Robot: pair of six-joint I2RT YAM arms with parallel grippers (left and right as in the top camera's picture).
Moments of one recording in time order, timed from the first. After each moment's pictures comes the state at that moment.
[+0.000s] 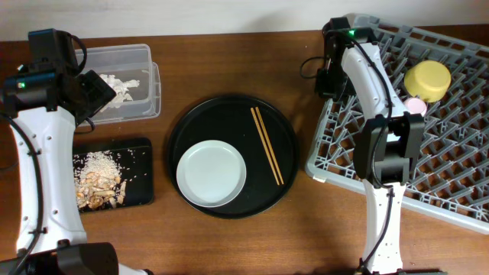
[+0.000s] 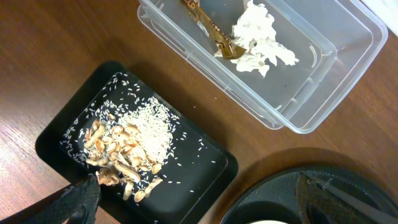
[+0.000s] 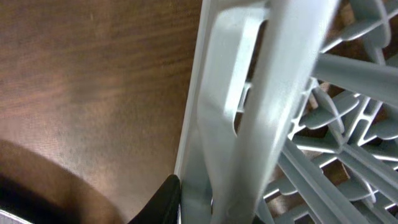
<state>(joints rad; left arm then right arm) 0.17 1.67 1.81 -1.27 -0.24 -0.58 0.09 2.45 2.28 -1.36 0.07 0.27</state>
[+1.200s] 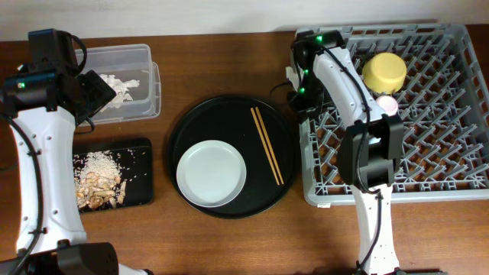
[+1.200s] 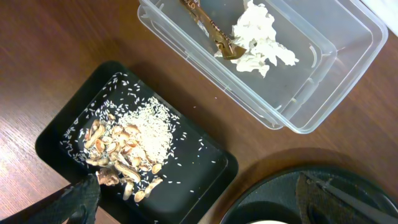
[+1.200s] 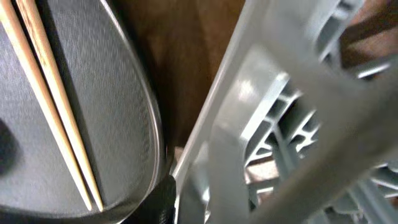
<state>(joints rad) 0.17 1.67 1.81 -1.27 -0.24 -0.58 0.22 2.44 2.28 -1.54 -0.07 -0.10</state>
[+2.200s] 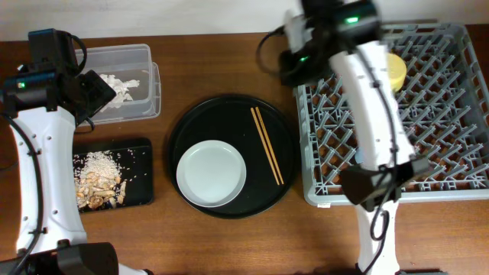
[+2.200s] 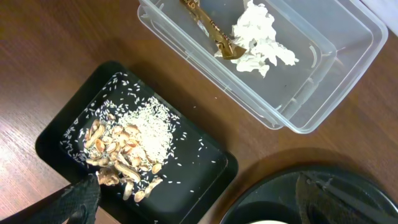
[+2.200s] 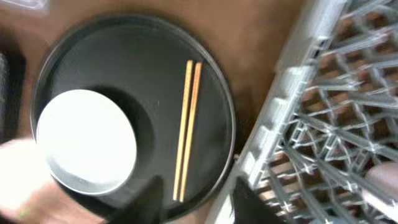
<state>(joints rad) 0.17 1.67 1.81 -1.27 -0.24 -0.58 0.34 2.26 2.67 -1.68 -0.14 0.00</state>
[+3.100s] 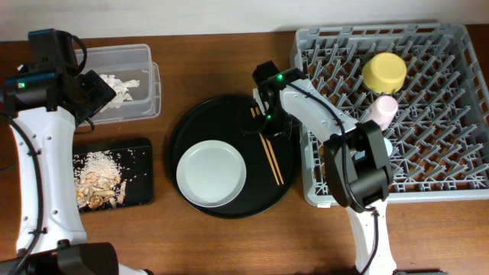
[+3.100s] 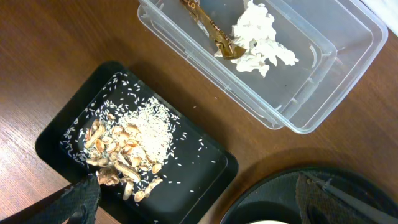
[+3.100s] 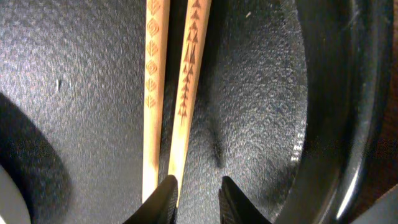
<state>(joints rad) 0.17 1.67 1.81 -1.27 -0.24 -0.58 0.42 2.29 1.85 -1.11 -0.09 0.03</state>
